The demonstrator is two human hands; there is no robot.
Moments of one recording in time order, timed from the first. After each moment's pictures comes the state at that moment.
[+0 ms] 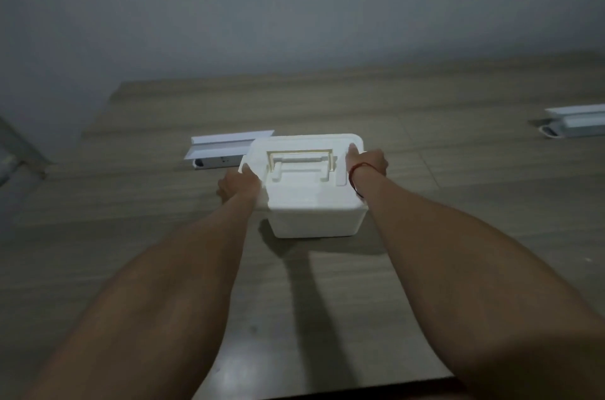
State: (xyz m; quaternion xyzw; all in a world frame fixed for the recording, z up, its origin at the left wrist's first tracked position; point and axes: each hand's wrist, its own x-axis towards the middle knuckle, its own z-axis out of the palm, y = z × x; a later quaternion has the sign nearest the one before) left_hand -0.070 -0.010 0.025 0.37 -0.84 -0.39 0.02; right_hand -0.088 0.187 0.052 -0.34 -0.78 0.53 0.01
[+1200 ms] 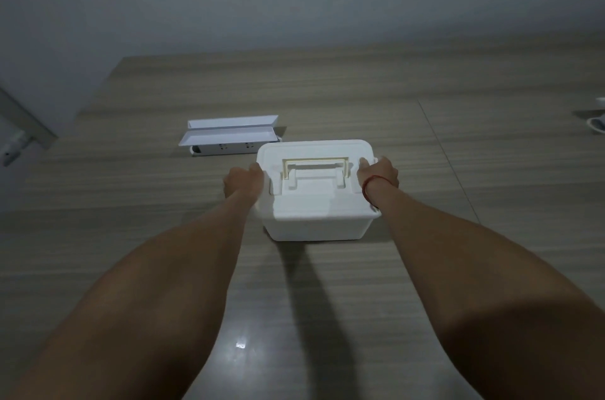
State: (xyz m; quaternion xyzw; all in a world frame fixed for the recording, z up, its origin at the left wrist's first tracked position) left_hand -0.102 0.004 -0.008 0.36 -0.84 -0.41 -0.01; right_hand -0.122 0.210 -0.007 -0.29 -0.84 0.45 -0.06
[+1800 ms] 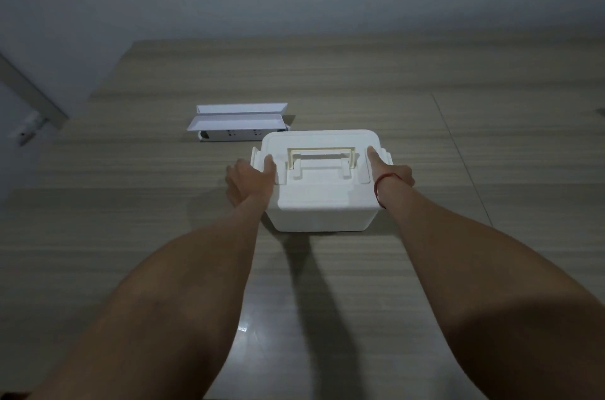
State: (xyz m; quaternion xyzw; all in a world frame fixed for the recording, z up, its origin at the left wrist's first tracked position) left_hand -0.087 0.009 -0.034 0.37 -0.86 -0.34 0.08; right_hand -0.114 0.216 -0.023 -0.40 -0.72 0.56 -0.05
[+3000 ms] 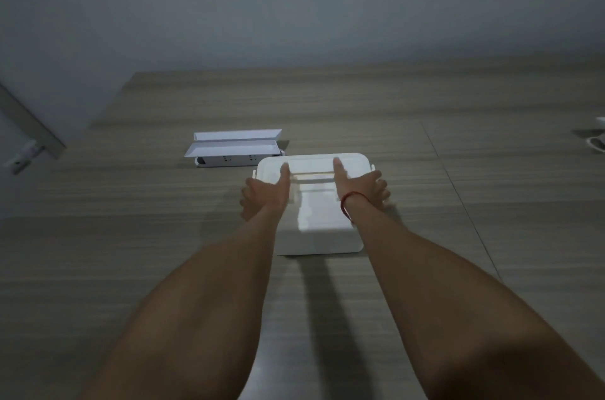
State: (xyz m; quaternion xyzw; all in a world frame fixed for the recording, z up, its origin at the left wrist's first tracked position) left_hand -0.100 0.038 -0.019 0.39 -0.84 -0.38 0.03; right_hand -0.124 0.176 -0.023 -0.34 -0.85 0.40 0.00
